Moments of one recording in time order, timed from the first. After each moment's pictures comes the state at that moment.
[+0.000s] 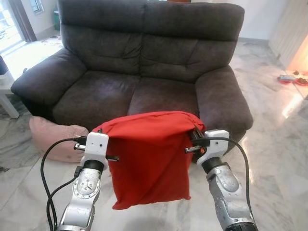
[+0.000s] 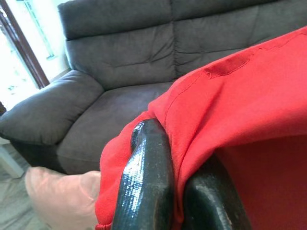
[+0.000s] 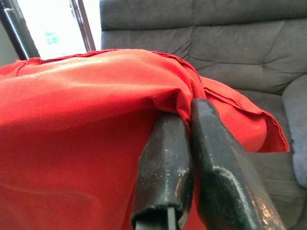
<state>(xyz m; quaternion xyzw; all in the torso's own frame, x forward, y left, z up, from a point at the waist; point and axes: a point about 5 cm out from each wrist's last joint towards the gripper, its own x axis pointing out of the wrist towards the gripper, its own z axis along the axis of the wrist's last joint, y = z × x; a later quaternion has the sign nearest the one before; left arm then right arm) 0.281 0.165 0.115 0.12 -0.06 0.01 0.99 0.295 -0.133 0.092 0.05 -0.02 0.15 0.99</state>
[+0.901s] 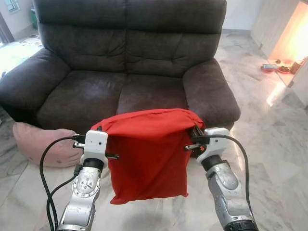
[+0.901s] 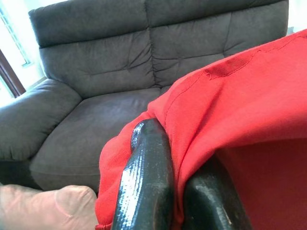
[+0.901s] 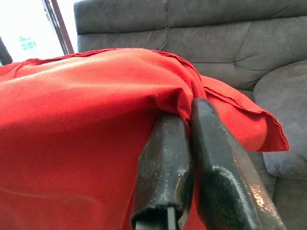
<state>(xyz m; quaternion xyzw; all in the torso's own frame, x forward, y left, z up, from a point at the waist) 0.281 0.163 0.119 0.11 -0.07 0.01 0.99 0.299 -0.133 0.097 0.05 -0.03 0.15 0.99</state>
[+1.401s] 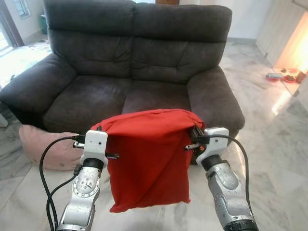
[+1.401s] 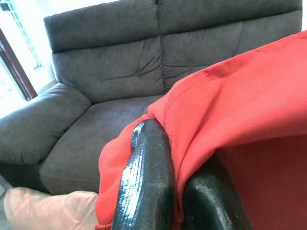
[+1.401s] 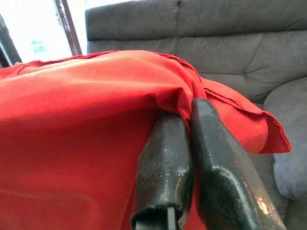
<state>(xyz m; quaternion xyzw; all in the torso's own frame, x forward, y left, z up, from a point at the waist) 0.281 0.163 0.119 0.11 -0.07 0.01 0.99 0.299 -0.133 0.098 0.05 -0.03 0.15 0.99</state>
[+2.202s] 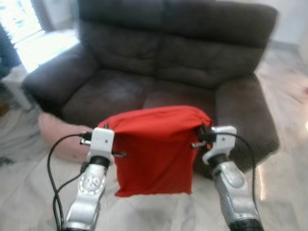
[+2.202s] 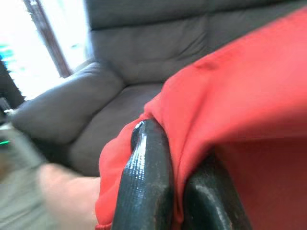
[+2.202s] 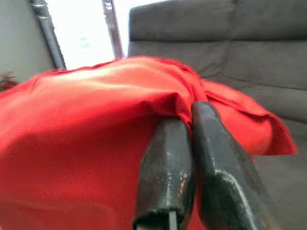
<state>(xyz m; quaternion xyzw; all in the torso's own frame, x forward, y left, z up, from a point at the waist) 0.279 0.179 0.116 0.12 -0.06 0.03 0.99 0.305 -0.108 0.107 0.06 -0.04 0.18 0.98</state>
